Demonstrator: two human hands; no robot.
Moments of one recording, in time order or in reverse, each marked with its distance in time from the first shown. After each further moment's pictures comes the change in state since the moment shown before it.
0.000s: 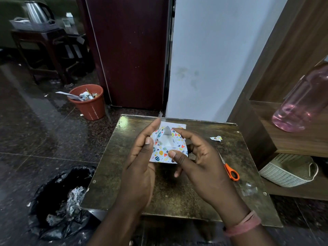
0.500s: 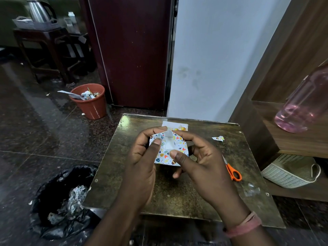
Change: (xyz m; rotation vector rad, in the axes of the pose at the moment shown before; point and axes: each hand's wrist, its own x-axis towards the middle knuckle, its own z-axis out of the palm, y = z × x) left_hand 0.001 0.002 -0.002 0.015 0.056 -0.020; right_hand -0.002 -0.006 0.008 0.059 0.020 0.045
